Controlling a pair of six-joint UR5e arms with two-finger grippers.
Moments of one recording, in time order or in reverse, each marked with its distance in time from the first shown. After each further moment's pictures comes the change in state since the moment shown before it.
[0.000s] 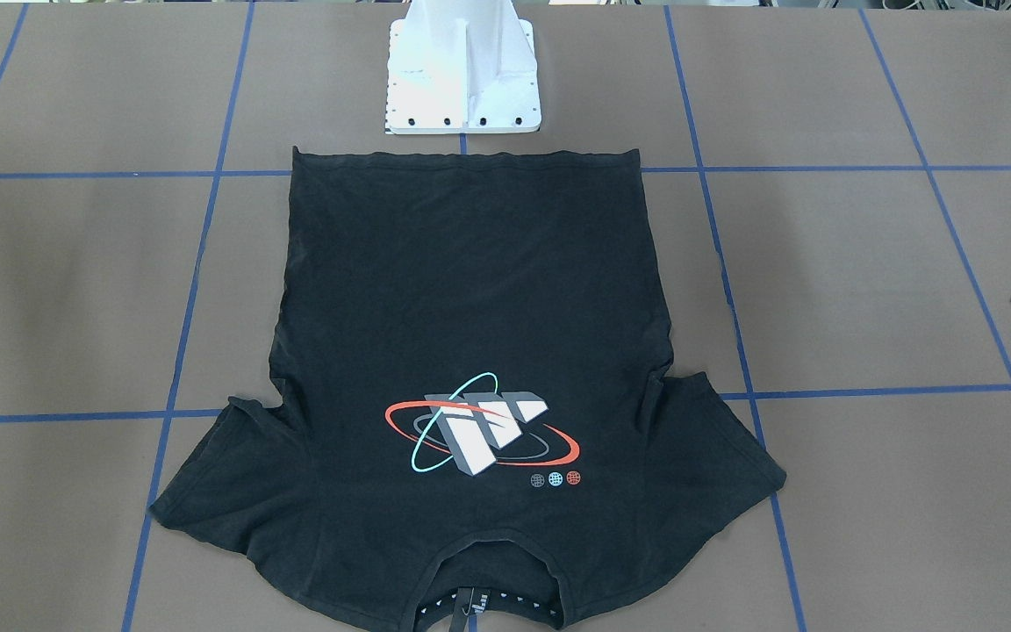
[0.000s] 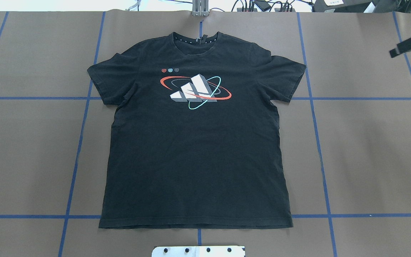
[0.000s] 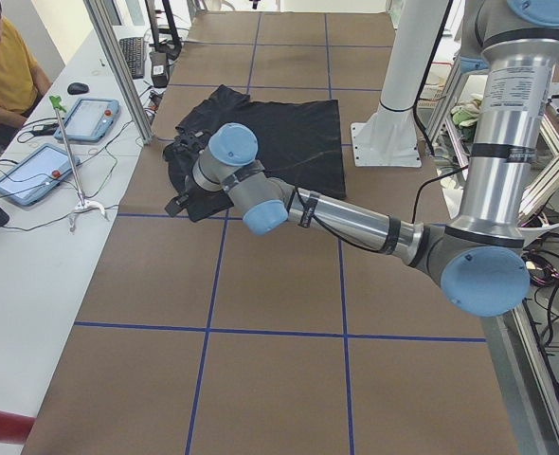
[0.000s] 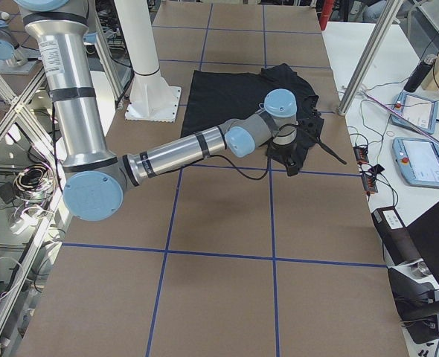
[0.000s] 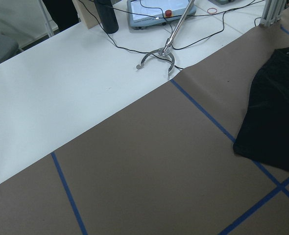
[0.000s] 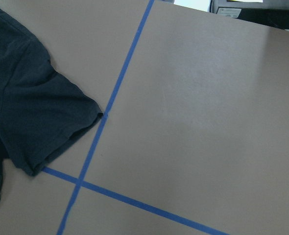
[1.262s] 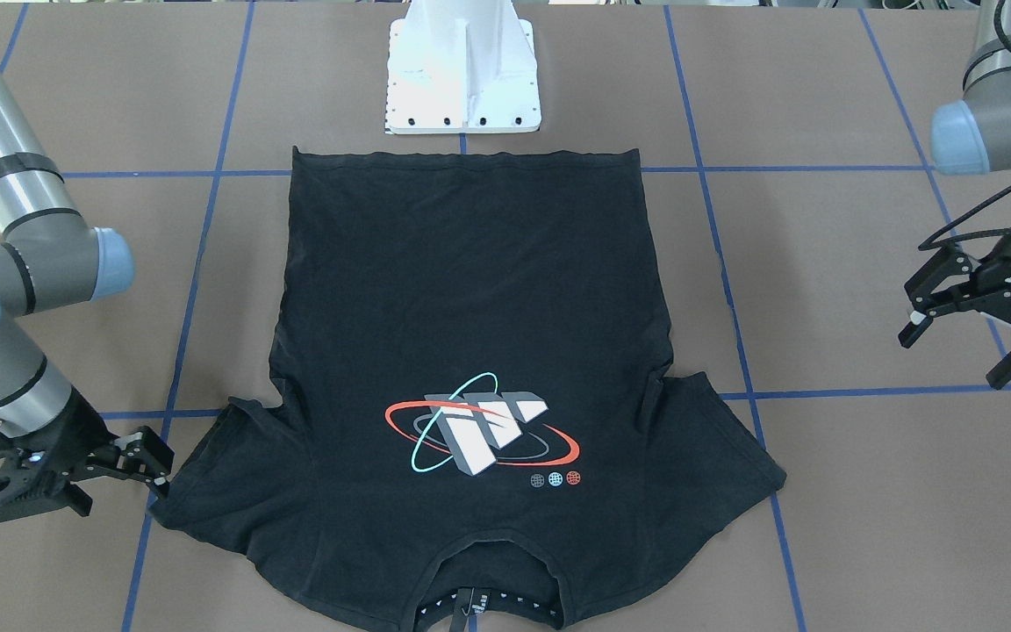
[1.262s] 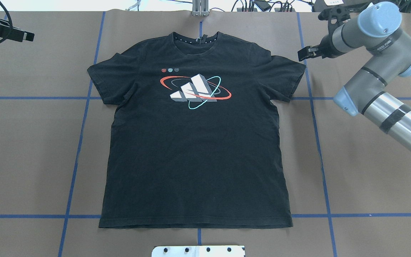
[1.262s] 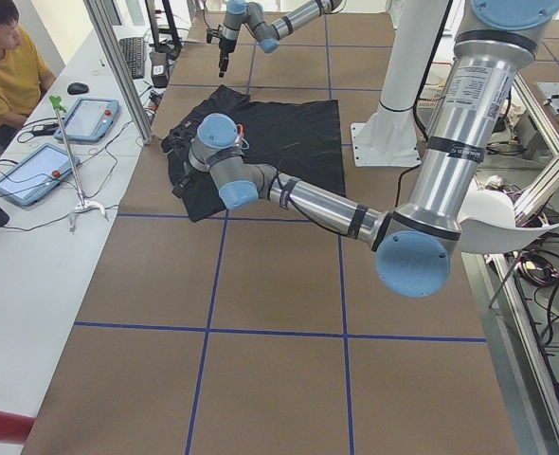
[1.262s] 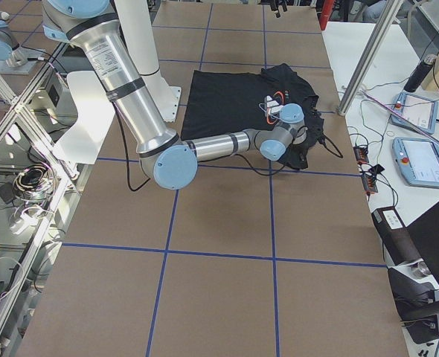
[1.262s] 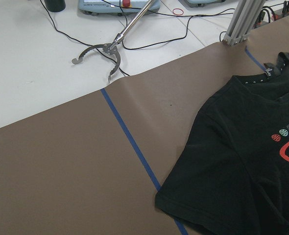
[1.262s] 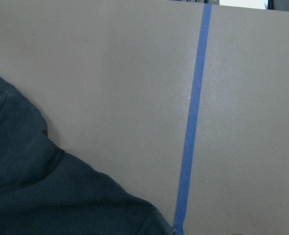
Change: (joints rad) left arm 0.122 -0.057 0.021 -0.011 0.070 -0.148; right arm -0.324 0.283 -0.524 0.478 -0.350 0.461
